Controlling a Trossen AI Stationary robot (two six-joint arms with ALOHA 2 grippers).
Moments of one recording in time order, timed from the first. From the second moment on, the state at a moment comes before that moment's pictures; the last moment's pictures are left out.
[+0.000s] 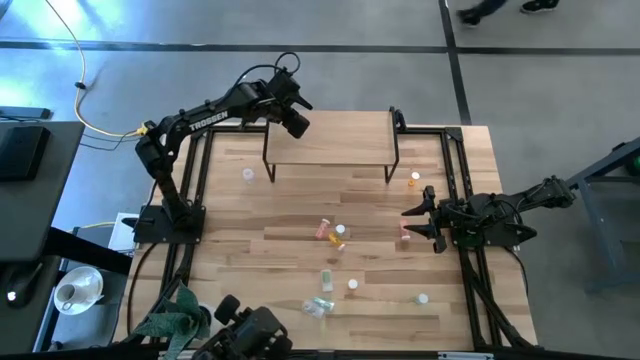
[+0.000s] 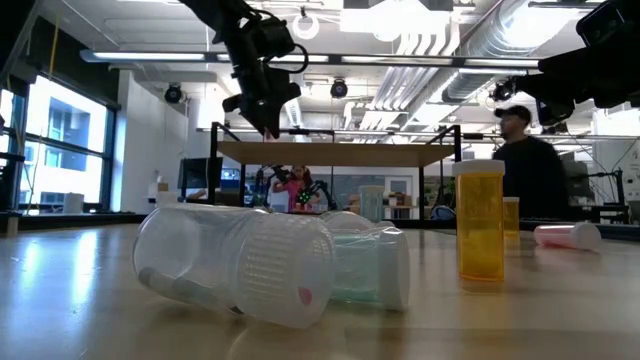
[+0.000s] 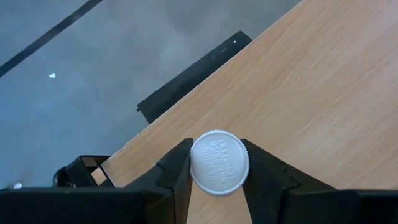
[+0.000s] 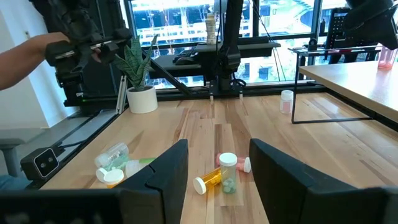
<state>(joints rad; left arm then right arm) 0.78 1.79 1.60 -0.84 -0.20 -0.13 0.29 0.05 0.02 0.03 0.21 0.07</state>
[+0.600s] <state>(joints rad) 0.78 1.78 1.63 -0.85 -0.19 -0.13 0.29 0.05 0.02 0.03 0.21 0.07</state>
